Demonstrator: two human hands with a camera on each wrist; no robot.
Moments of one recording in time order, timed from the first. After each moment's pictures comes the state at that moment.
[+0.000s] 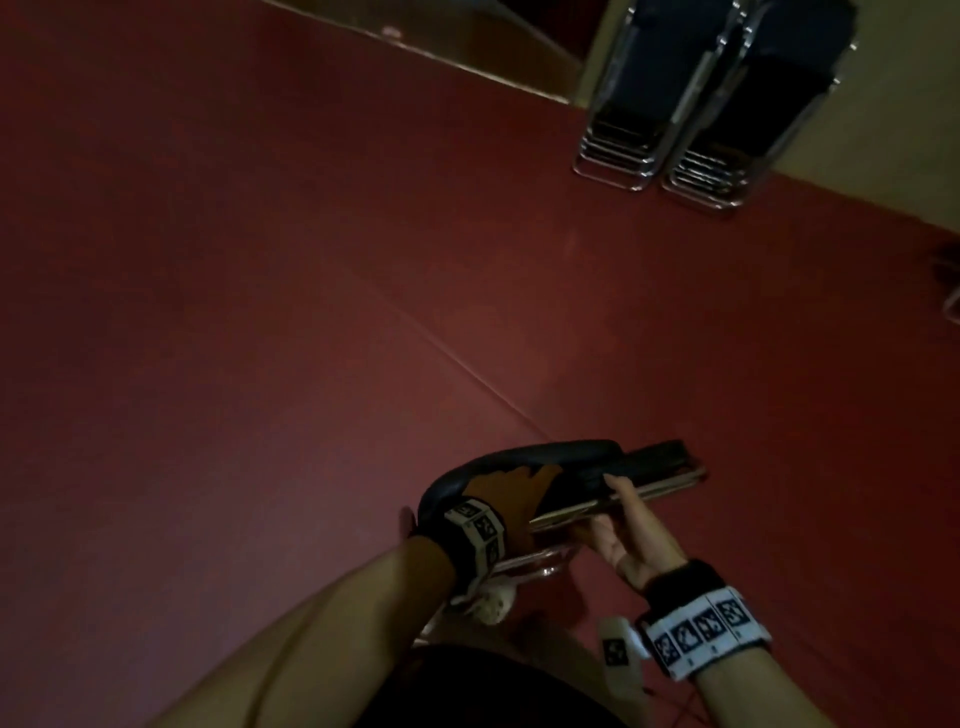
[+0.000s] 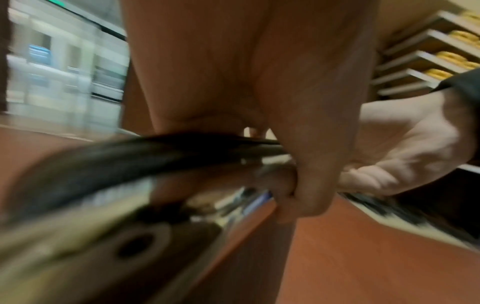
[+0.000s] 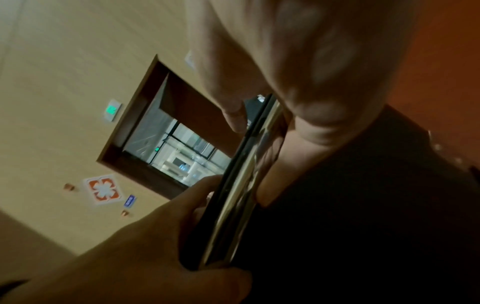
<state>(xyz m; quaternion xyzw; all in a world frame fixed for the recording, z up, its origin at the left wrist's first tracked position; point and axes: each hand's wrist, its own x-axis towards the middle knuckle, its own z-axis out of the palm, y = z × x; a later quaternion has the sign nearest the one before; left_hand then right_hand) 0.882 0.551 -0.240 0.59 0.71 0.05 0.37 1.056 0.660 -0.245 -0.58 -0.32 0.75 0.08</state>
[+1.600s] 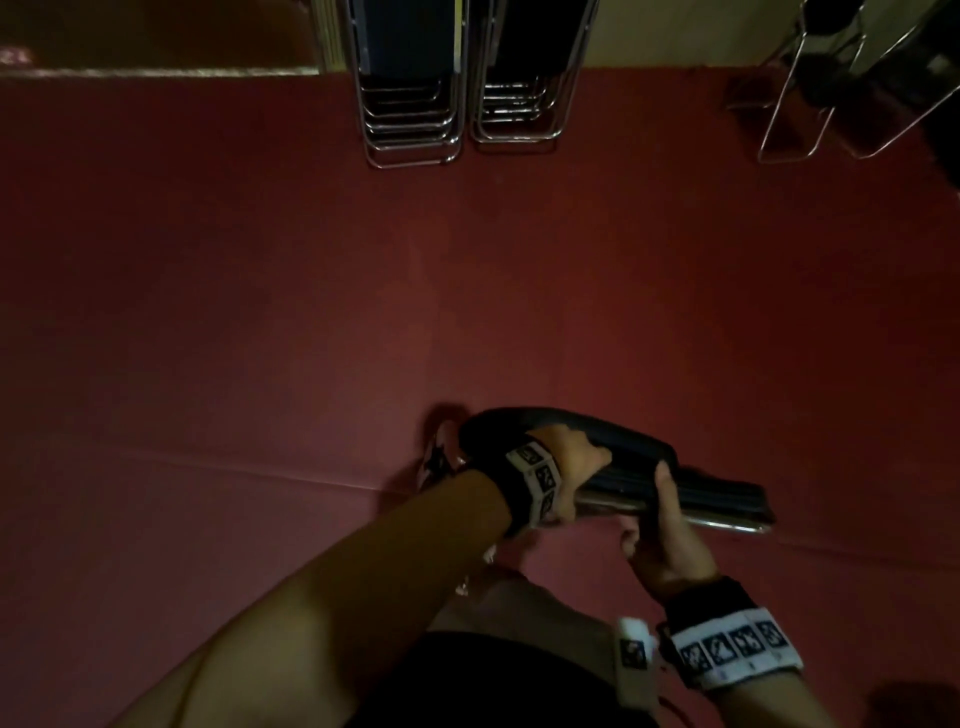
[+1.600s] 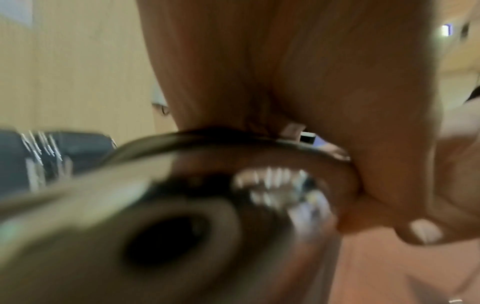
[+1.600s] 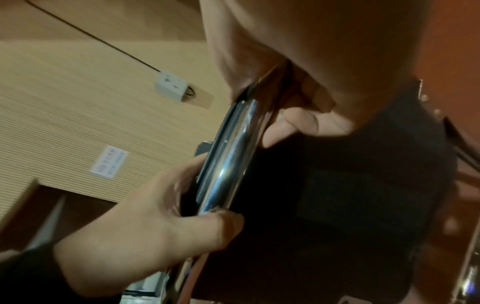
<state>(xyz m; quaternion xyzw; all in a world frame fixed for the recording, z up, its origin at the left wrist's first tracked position) 0.689 1.062 -0.204 0.88 0.37 -0.13 0.27 0.894 0.999 -0.258 -0.69 -0.17 0.62 0.35</state>
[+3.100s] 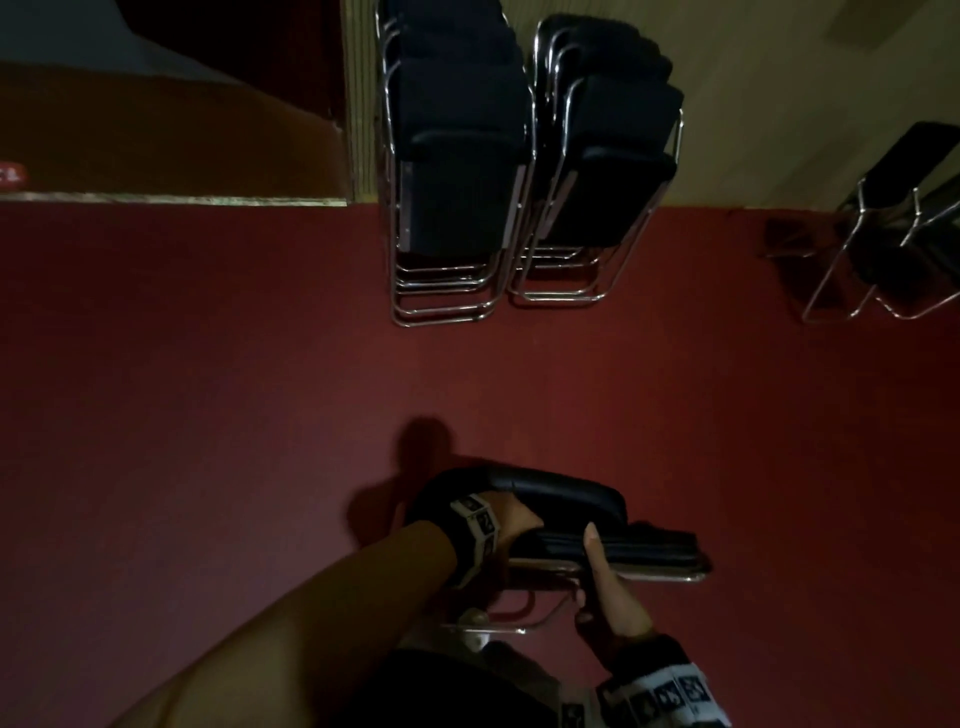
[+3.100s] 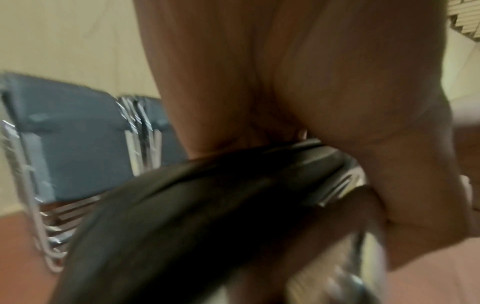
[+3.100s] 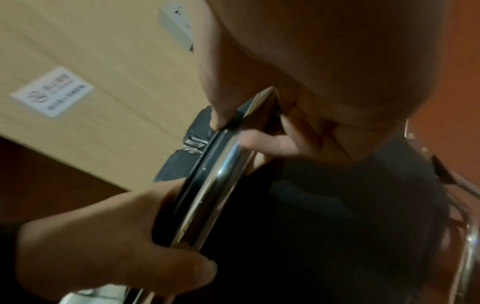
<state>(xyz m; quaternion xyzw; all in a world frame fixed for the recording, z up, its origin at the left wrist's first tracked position) 0.342 1.659 -0.272 0.76 0.45 -0.13 0.45 0.537 1.596 -0.237 -0.74 -0.25 0.60 0.17</state>
